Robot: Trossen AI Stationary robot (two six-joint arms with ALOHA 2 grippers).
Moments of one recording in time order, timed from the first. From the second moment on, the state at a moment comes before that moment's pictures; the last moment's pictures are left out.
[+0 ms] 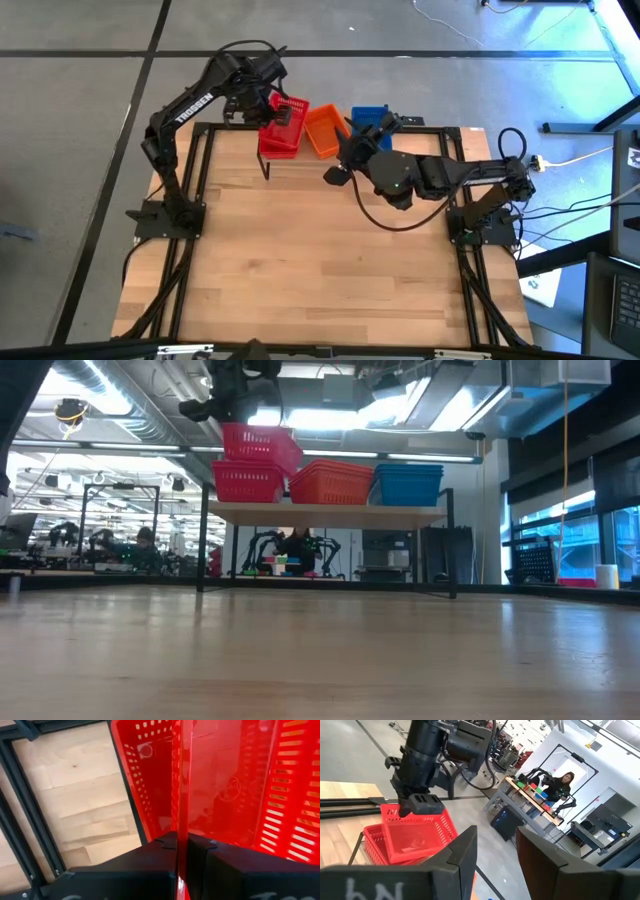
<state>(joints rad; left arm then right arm) 0.68 1.78 2.08 -1.57 0.00 -0.73 0.21 1.67 1.88 -0.44 1.18 -0.35</state>
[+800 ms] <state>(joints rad) 0.69 1.76 2.08 -1.57 -0.01 -0.78 0.21 1.67 1.88 -0.44 1.18 -0.35</state>
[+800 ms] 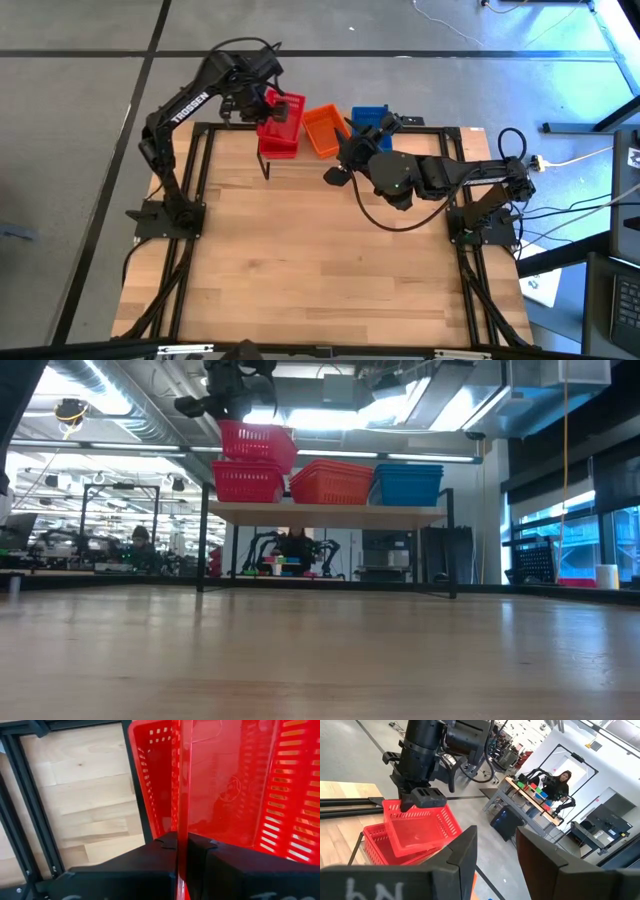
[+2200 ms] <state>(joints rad) 0.74 1.75 2.08 -1.57 0.05 -0.67 0.21 1.63 1.88 -0.48 0.81 -0.39</state>
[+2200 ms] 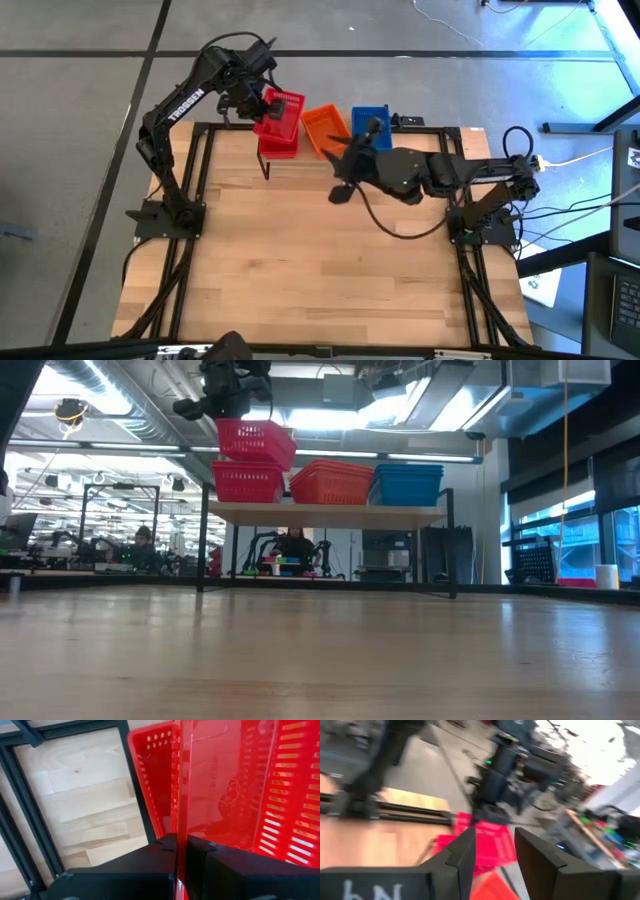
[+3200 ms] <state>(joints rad) 0.74 1.54 2.04 -1.57 0.06 -0.38 0.20 1.60 1.88 -0.55 0.71 -0.27</state>
